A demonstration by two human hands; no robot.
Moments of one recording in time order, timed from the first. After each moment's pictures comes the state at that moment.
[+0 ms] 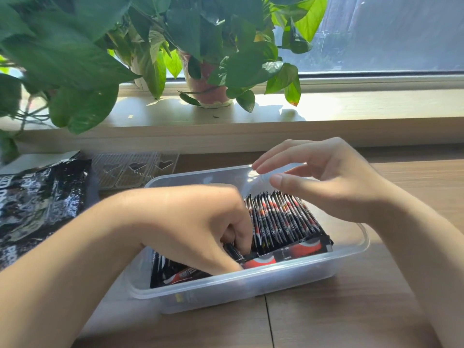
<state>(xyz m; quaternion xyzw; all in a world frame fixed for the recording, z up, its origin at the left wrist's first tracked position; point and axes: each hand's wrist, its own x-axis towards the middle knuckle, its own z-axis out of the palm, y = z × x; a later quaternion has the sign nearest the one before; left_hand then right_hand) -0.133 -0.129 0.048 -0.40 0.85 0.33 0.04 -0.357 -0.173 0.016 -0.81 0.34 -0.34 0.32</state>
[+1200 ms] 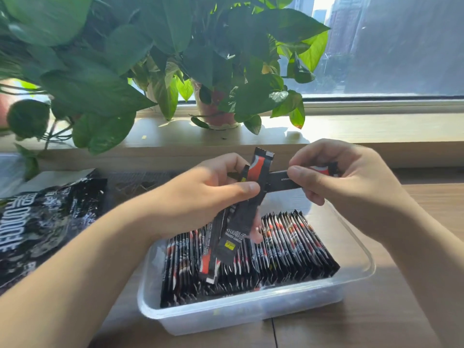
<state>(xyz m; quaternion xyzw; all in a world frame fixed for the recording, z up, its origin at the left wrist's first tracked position) -0.123 -0.144 0.038 -0.38 0.67 0.54 -0.33 -0.353 -0.166 0.035 -0.71 0.35 -0.48 0.38</state>
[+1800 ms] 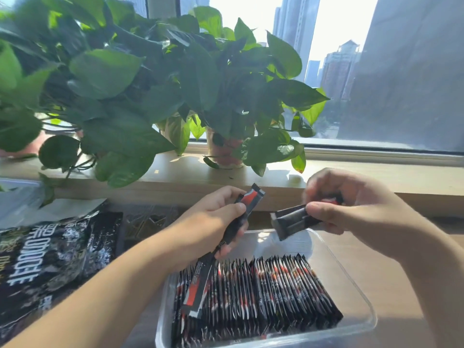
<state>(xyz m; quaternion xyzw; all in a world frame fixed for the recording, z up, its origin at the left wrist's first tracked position) -0.113 -0.156 0.039 -0.43 0.61 0.52 -0.42 -0.365 -0.184 0.072 -0.75 0.31 -0.38 0.43</state>
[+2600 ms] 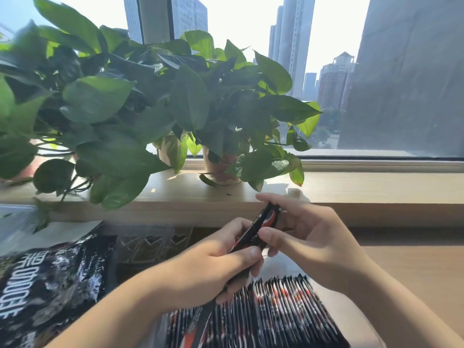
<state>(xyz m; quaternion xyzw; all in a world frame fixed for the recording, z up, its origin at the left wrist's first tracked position) -0.117 -0.151 0.032 -0.36 0.72 0.49 -0.33 -0.319 -0.190 0.035 -0.75 0.24 -0.47 0.40</state>
